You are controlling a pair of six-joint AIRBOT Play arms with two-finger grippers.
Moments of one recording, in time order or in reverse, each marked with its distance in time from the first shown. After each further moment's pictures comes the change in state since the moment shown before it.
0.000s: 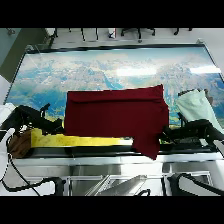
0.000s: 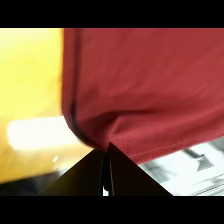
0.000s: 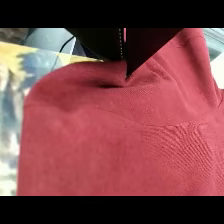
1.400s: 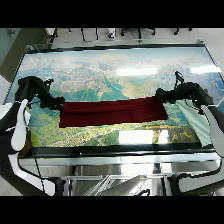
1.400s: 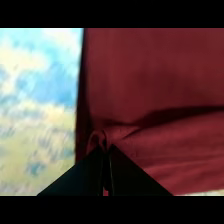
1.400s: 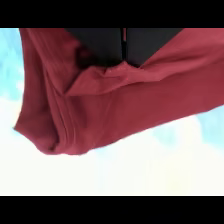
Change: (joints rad) left arm -0.193 -0.395 0.719 0.288 0.105 -0.191; right arm 0.241 -0.363 0.717 -0.104 0.258 0.178
